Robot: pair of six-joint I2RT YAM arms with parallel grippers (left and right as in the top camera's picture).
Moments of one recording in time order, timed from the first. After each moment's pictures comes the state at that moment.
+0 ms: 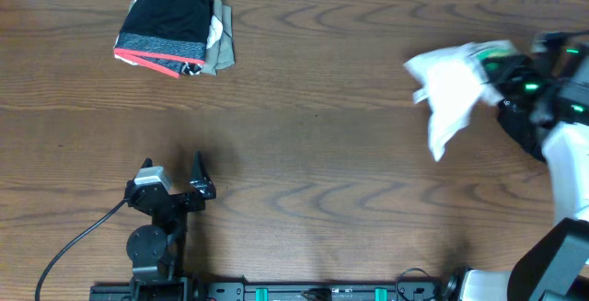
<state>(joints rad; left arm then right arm) 0.05 0.01 0.02 -0.11 0.00 -0.22 -0.34 1.54 1.10 -0.33 -0.59 0.46</state>
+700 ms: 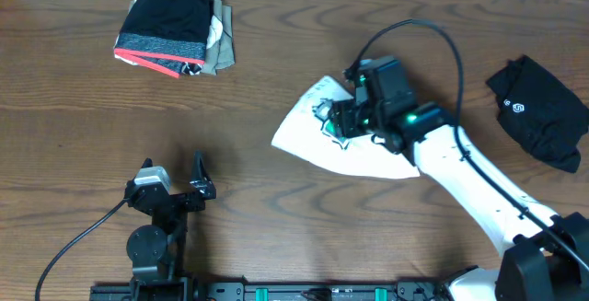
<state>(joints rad) 0.05 0.01 0.02 -0.11 0.00 -0.22 0.48 1.56 1.10 -0.50 -0.09 0.30</state>
